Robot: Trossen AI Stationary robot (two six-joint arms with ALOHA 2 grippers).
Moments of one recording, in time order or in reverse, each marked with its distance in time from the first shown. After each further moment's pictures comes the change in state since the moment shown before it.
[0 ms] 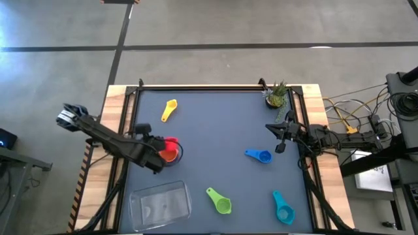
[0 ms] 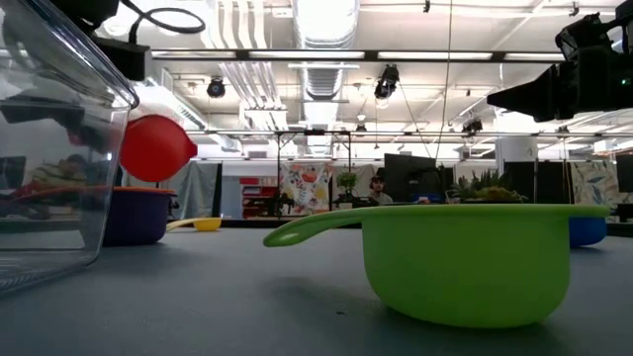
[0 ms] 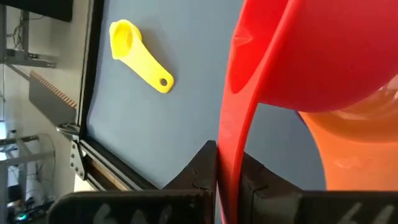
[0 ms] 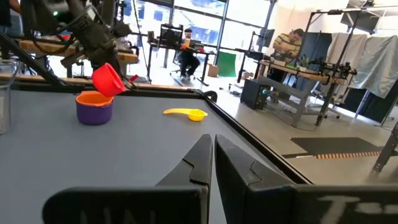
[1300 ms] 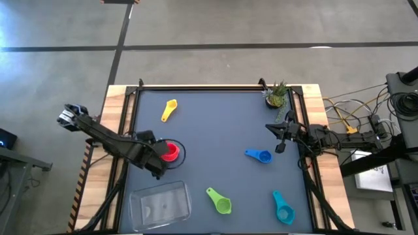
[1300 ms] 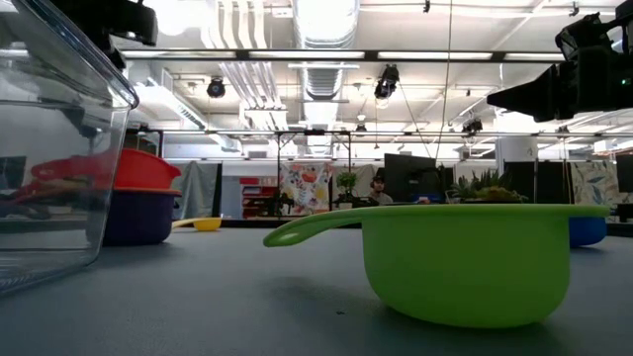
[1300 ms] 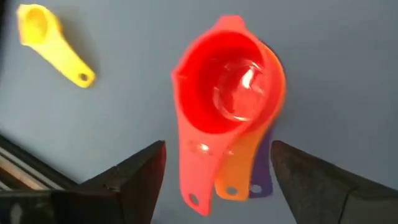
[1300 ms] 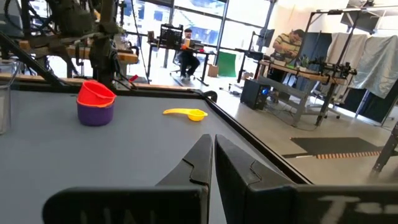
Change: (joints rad) left arm -0.026 0.005 0.157 0.041 0.211 -0.118; right arm 0.000 0.000 0.000 0.000 0.000 0.000
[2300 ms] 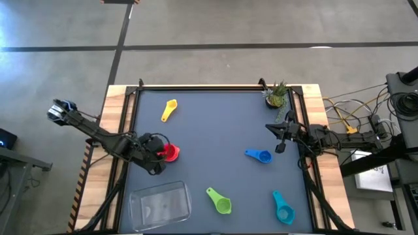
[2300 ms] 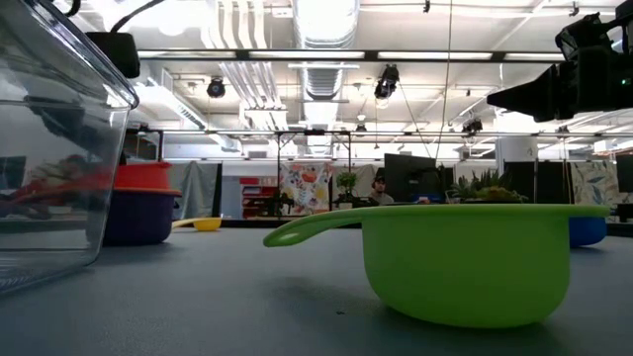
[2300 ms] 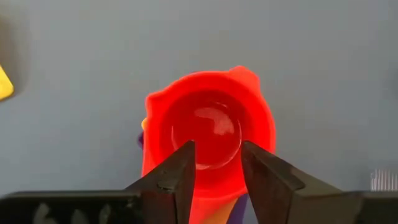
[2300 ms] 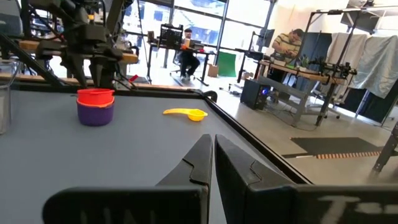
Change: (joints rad) left arm -0.010 -0.307 -0.429 0.571 -0.080 -0.094; right arm 0.000 0.000 0.000 0.000 0.000 0.000
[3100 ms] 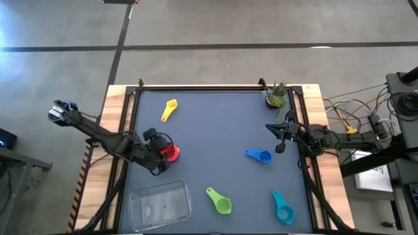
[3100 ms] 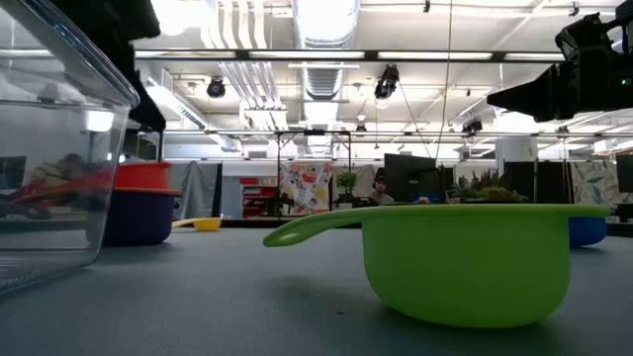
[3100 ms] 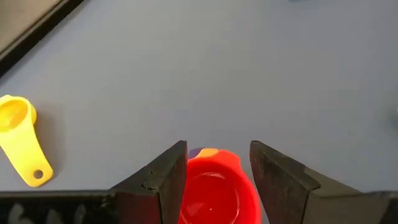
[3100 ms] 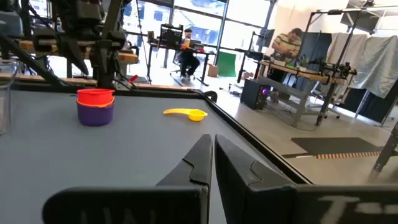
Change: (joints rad) left arm 0.016 0.043 0.089 0.064 -0.156 0.212; right arm 0.000 0.000 0.000 0.000 0.000 0.000
